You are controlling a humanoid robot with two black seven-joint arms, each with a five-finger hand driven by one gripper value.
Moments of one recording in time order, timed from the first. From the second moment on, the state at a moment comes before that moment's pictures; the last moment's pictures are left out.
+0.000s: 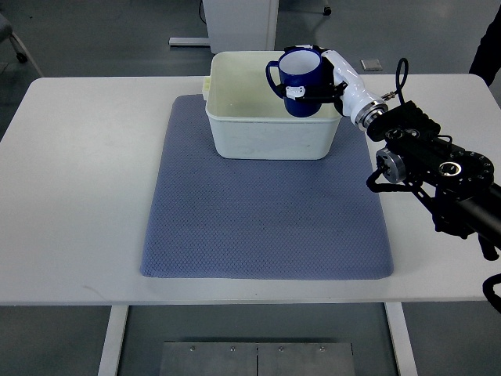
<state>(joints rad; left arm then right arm) -0.04 0.00 -0.10 -0.15 0.08 0.06 -0.04 1.02 -0.11 0.49 0.71 -0.61 -0.06 0.26</state>
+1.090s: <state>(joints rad) -0.04 0.00 -0.10 -0.15 0.08 0.06 -0.04 1.03 -0.26 0.56 0.77 -0.48 -0.05 0.25</state>
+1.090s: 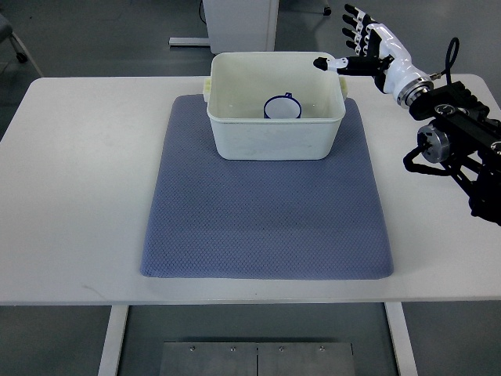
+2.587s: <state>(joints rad) -0.04 0.00 -0.10 -0.15 0.08 0.06 -0.04 0.46 -0.09 1.32 0.97 -0.49 0.01 0.22</state>
